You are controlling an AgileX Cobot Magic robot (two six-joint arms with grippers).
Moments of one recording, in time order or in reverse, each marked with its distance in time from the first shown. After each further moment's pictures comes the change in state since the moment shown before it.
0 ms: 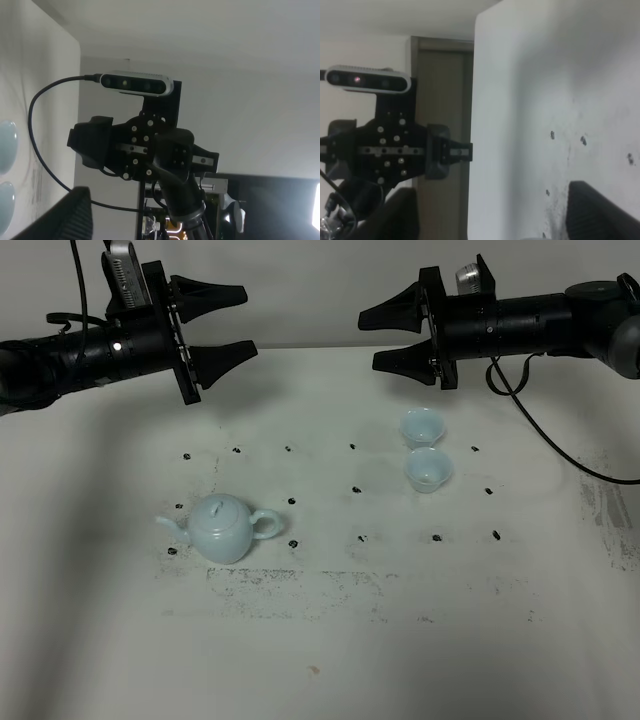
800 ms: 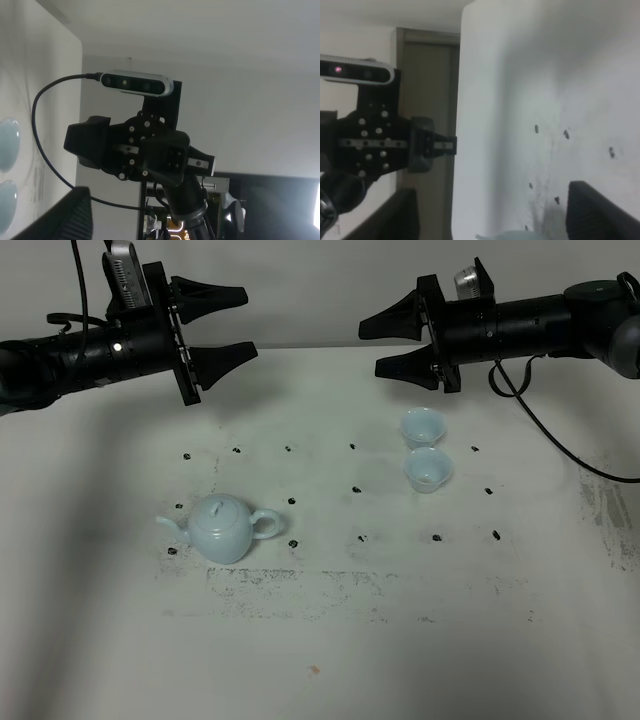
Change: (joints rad) left arm 0.000 0.000 0.000 0.006 0.000 -0.002; right arm 0.000 0.000 0.000 -0.051 0.000 -0.011
